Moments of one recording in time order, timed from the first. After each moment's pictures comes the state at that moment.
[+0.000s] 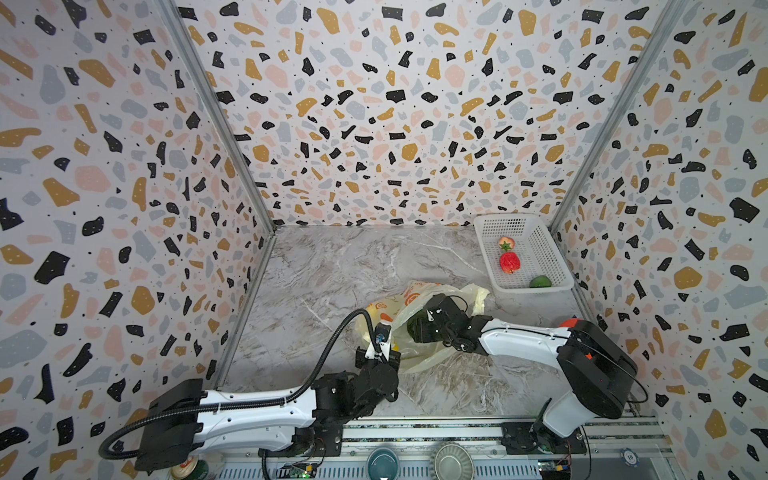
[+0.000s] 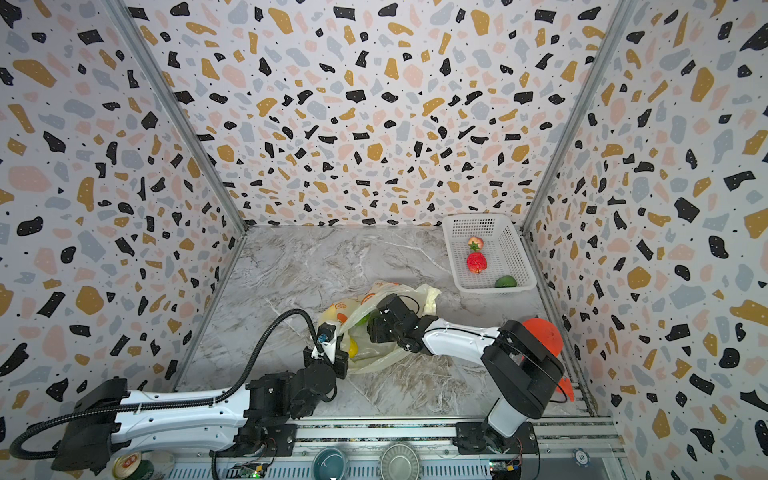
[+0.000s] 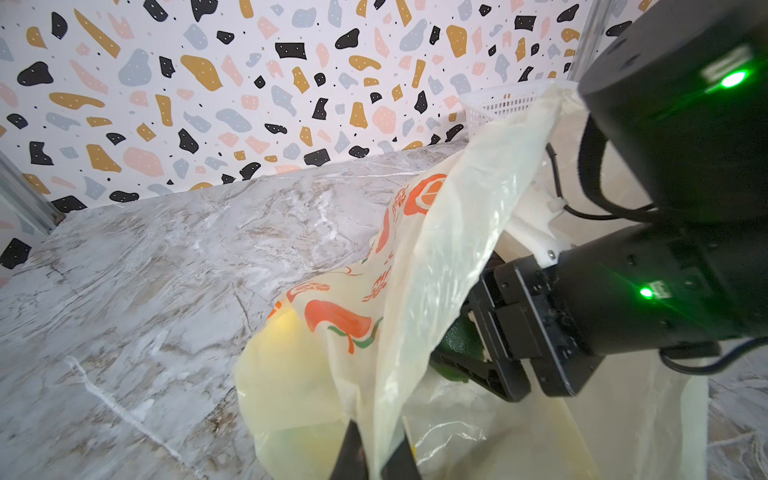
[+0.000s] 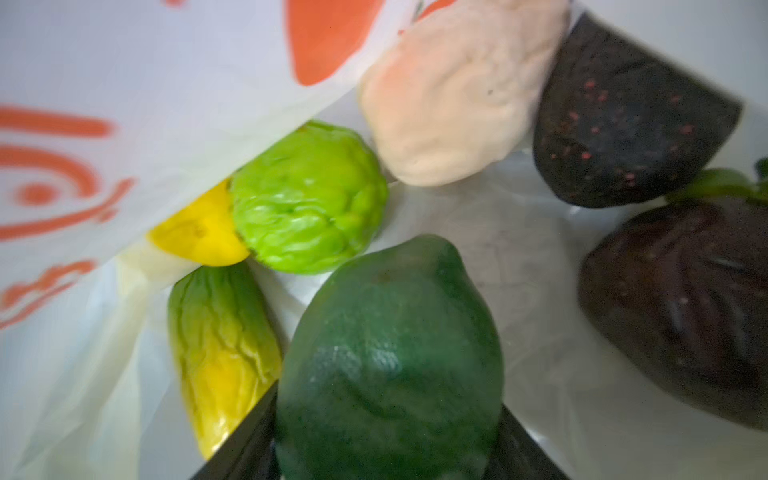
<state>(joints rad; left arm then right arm) -1.32 0.97 0.44 0.03 -0.96 -0.42 0.89 1.57 0.86 -0.10 -0.01 0.62</state>
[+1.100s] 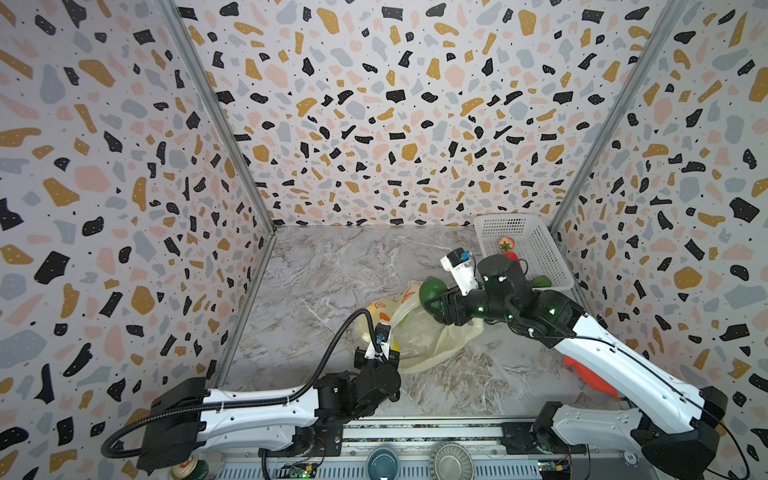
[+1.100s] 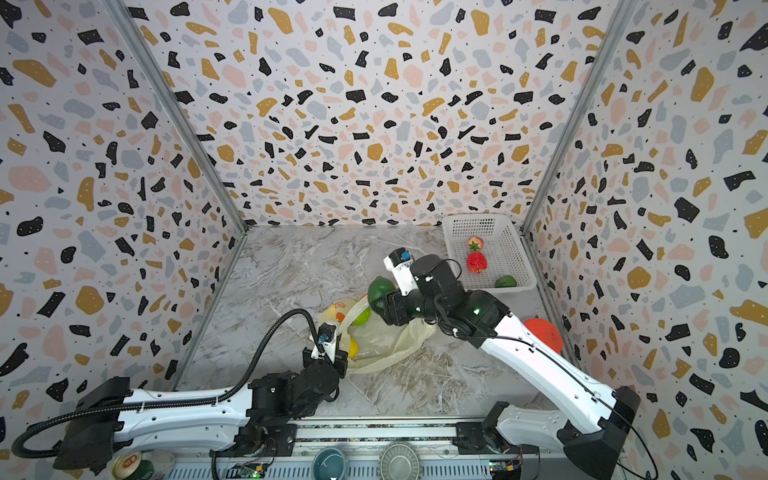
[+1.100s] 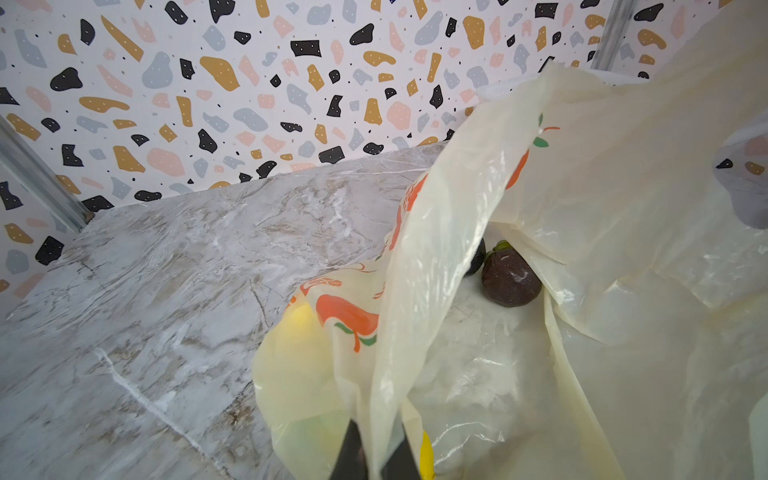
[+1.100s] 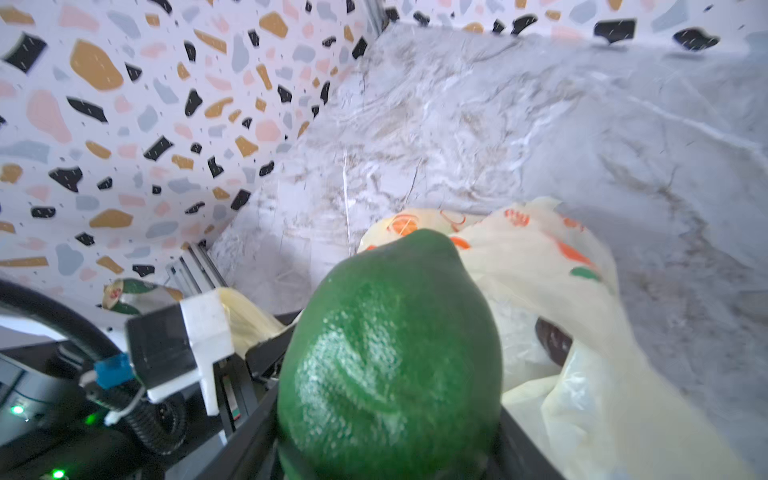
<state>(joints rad) -1.32 0.99 0.44 0.00 -1.00 -0.43 0.78 1.18 1.33 -0.70 -0.22 0.33</state>
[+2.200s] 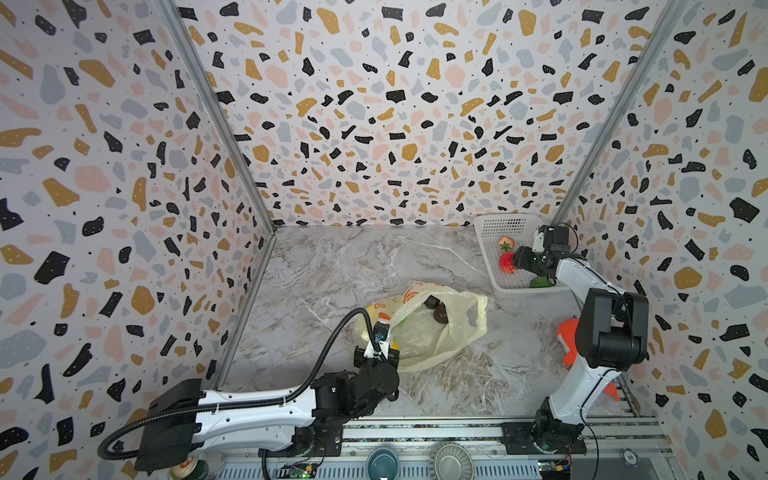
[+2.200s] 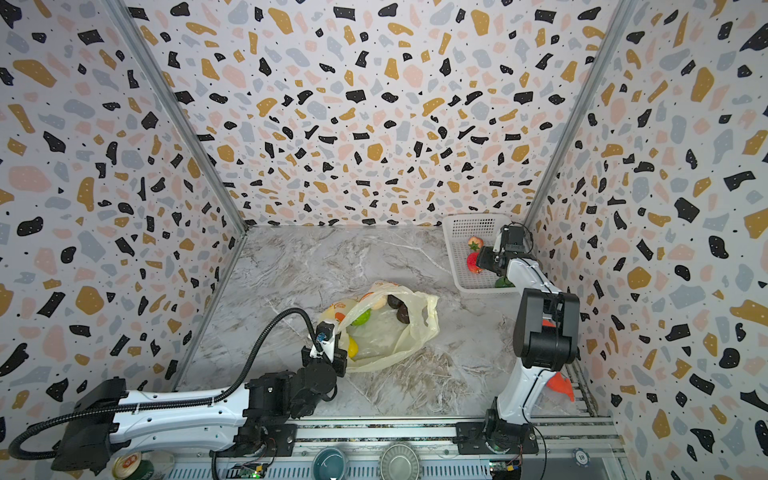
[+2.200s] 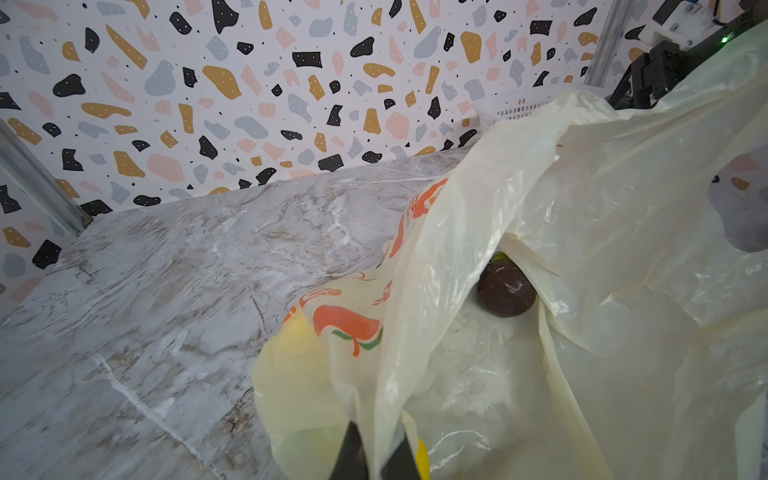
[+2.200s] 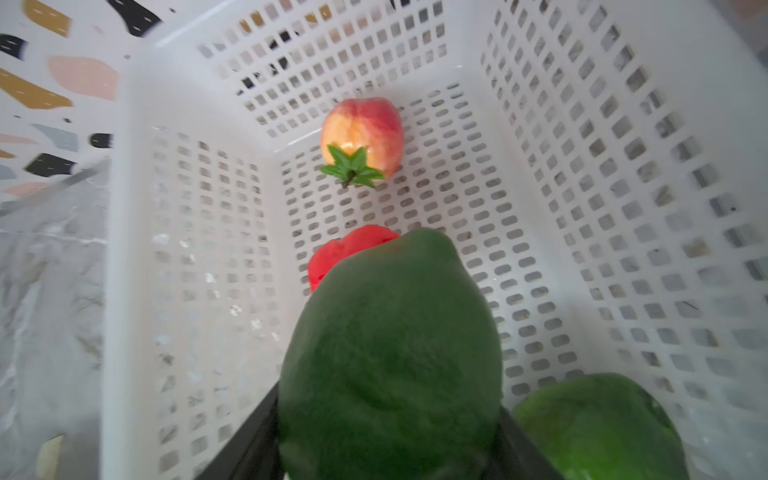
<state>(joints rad) -1.32 0.97 0.45 0.00 -1.00 -0.42 -0.11 1.87 1.37 -0.33 -0.15 0.21</state>
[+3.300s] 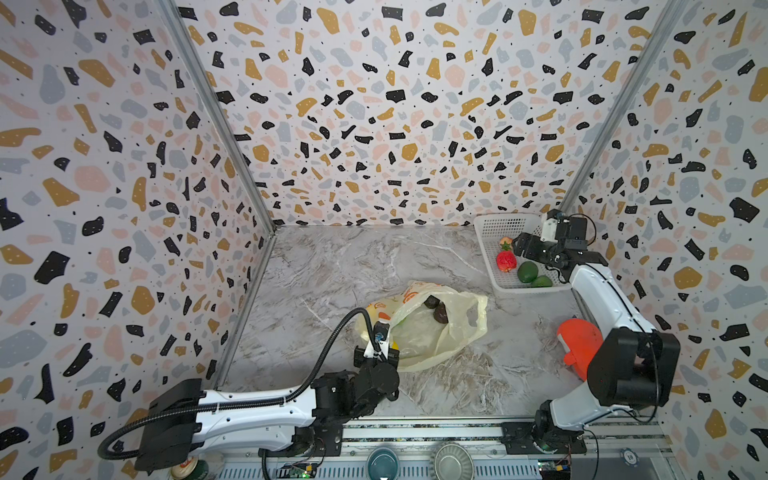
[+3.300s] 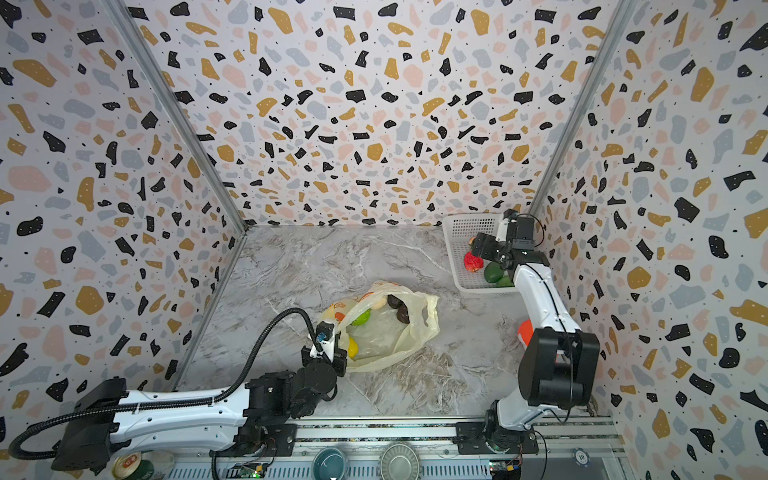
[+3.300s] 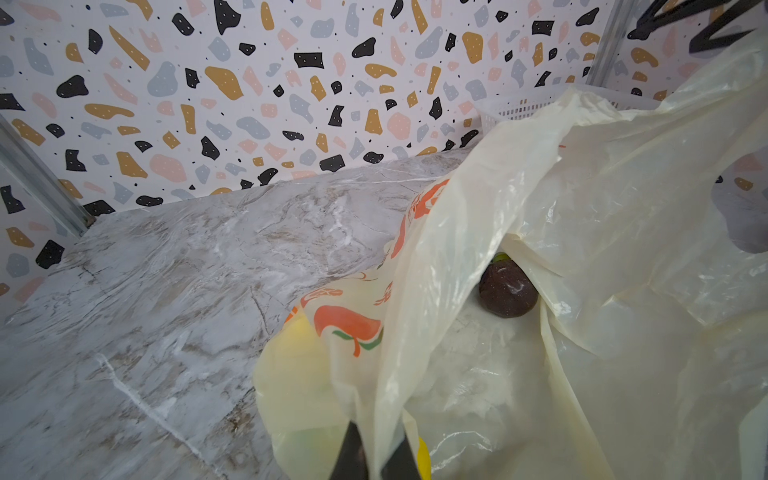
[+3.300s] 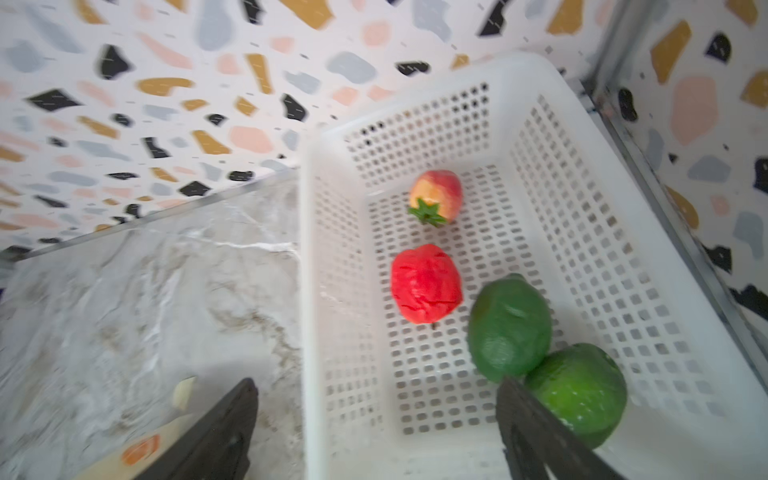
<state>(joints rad) -1.32 0.97 0.45 0.00 -1.00 -0.42 -0.01 1.49 1.33 -0.45 -0.22 0.21</state>
